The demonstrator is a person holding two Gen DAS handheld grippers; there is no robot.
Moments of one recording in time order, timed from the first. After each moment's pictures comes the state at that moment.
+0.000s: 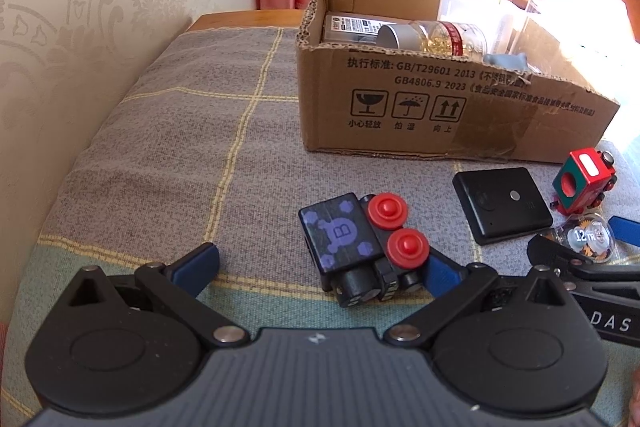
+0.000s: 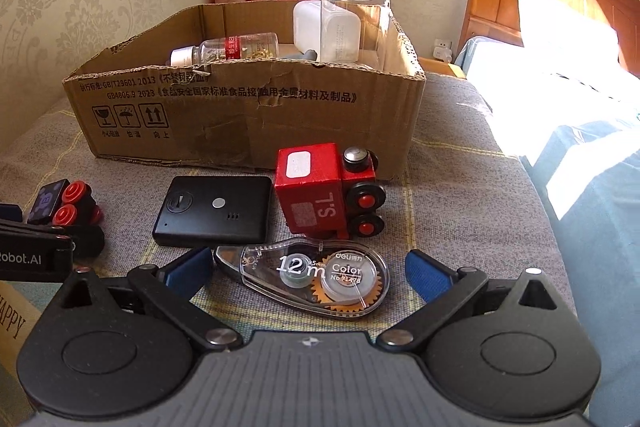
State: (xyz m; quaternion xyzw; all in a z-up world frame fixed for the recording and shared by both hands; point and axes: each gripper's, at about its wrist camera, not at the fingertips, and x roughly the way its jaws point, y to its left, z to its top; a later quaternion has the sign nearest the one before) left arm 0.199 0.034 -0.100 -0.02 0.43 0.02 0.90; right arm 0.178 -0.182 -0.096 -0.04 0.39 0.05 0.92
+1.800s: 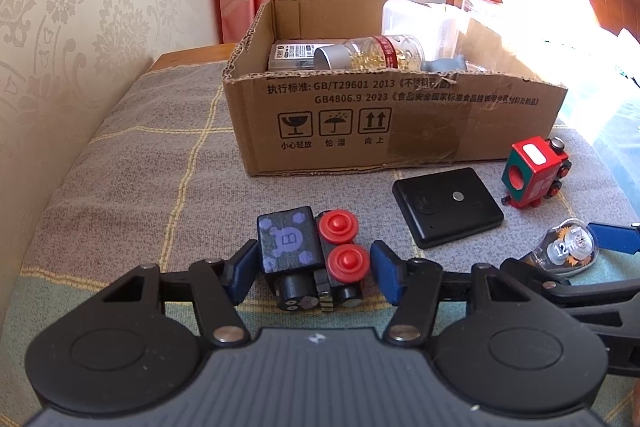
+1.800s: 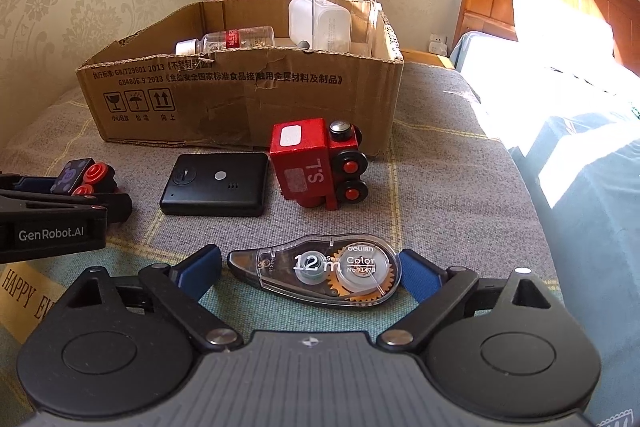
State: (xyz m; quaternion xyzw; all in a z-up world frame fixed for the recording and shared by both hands) left arm 0.188 0.007 -0.095 0.02 0.39 -0.03 0.92; right arm 0.155 -0.188 -0.092 -0.03 0.40 0.05 0.92
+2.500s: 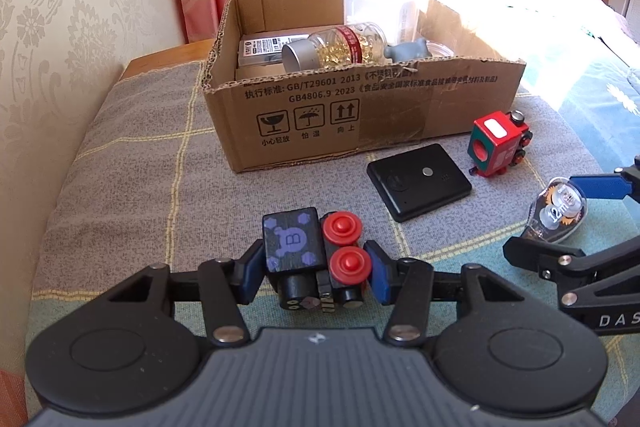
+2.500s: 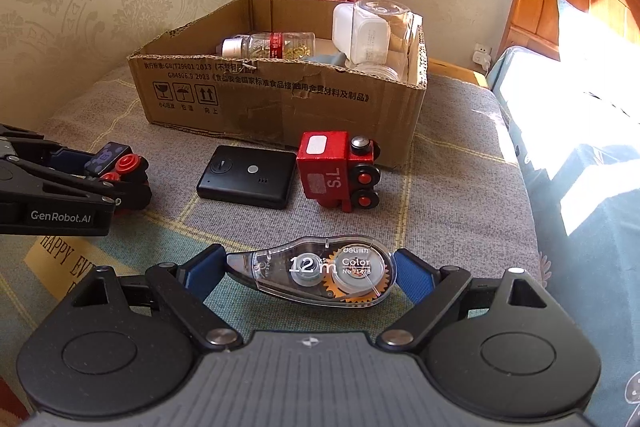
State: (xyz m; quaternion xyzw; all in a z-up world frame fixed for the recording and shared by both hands) left arm 0.181 0.010 -0.075 0.05 0.42 -0.09 0.90; right arm 0.146 -0.196 -0.063 -0.07 0.41 0.12 0.90
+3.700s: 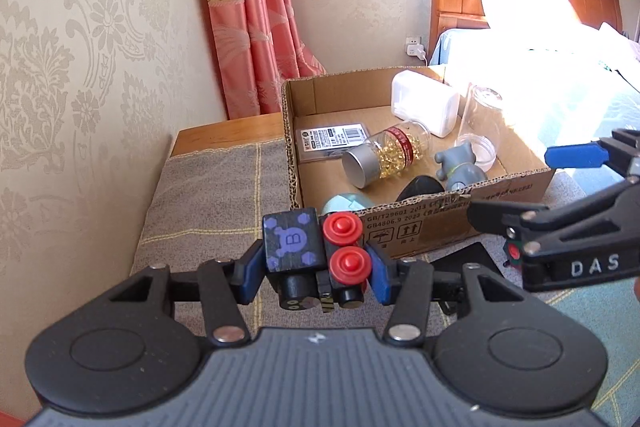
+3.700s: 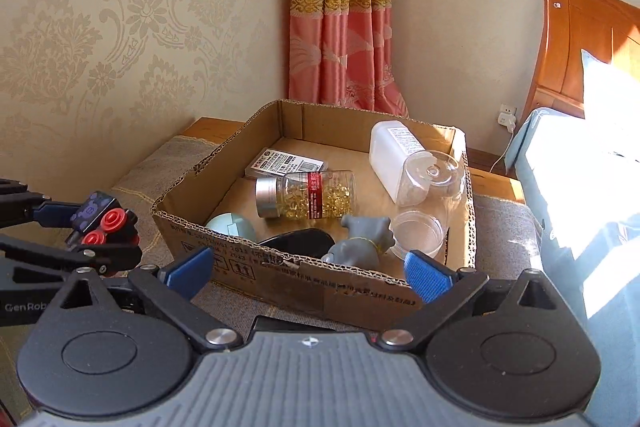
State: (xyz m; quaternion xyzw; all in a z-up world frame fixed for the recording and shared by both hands) left arm 0.214 0.038 -0.008 0.06 0.36 -0.06 0.93; right arm 0.212 -0.159 0.000 -0.05 0.35 0.16 0.92
